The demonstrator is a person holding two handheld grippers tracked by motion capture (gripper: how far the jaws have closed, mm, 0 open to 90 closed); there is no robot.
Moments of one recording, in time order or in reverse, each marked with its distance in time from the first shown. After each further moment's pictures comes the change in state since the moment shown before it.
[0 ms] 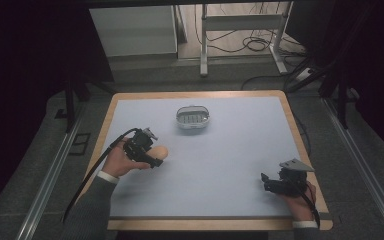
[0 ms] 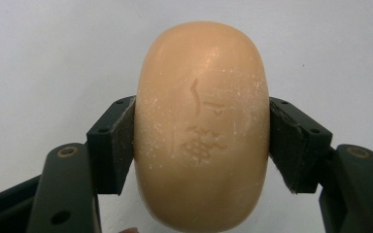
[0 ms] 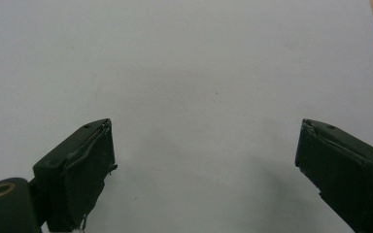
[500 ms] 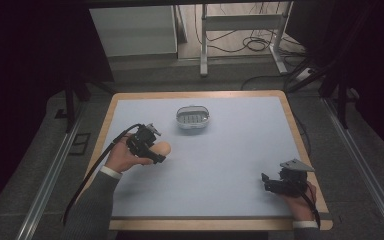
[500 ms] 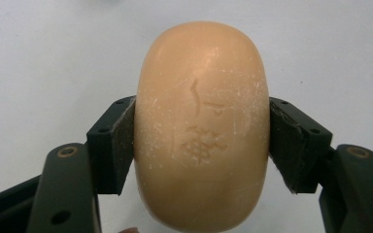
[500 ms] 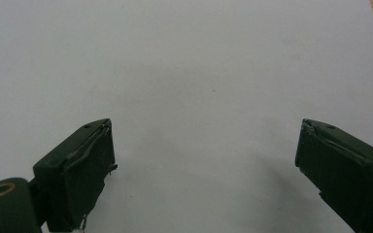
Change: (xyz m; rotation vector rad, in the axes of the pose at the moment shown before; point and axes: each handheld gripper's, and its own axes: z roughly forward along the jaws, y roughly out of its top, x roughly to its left) left arm 0.001 0.015 -0.002 -0.002 0.004 0.014; right arm -0.002 -0.001 0.001 0.006 -0.002 0.002
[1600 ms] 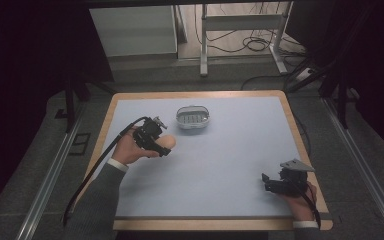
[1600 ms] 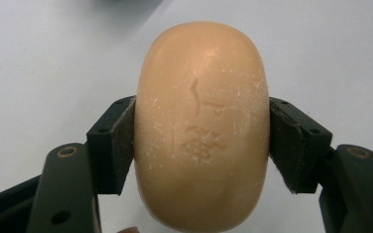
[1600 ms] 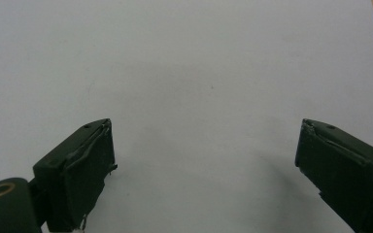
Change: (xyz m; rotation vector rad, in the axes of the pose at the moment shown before) left arm 0.005 0.026 0.003 -0.010 0.019 0.024; right arm -0.001 -0.001 0.001 0.006 -0.002 0.002
